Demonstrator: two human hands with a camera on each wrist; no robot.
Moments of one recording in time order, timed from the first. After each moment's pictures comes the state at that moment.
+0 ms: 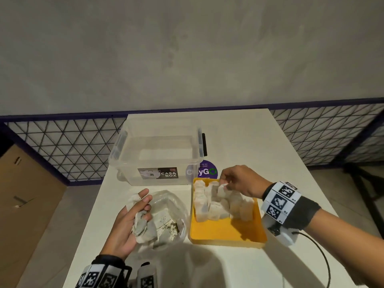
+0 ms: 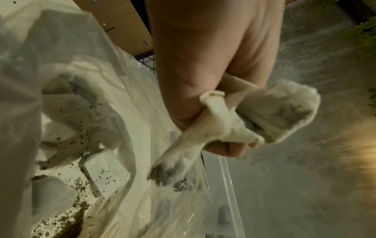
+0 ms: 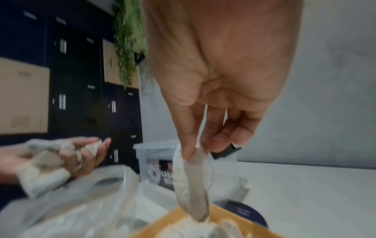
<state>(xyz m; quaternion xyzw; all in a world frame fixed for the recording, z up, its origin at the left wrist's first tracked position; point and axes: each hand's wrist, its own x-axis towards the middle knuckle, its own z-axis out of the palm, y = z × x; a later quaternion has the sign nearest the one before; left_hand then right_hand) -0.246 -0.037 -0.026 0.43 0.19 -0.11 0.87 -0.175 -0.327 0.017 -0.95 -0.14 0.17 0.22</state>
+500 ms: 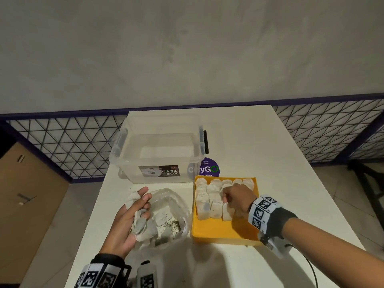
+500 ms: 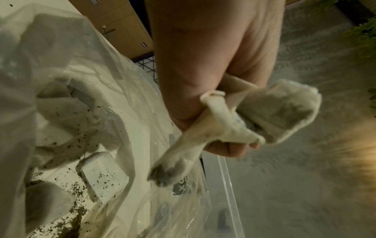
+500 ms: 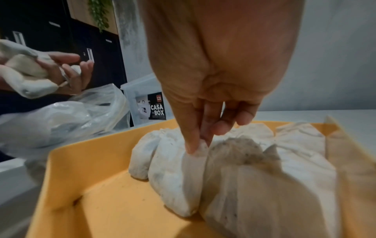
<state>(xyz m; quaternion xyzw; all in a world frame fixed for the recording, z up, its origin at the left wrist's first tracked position) -0.243 -0.031 -0.032 0.42 0.19 -0.09 0.88 -0.182 -0.322 -0.067 -0.96 -0.09 0.22 0.13</state>
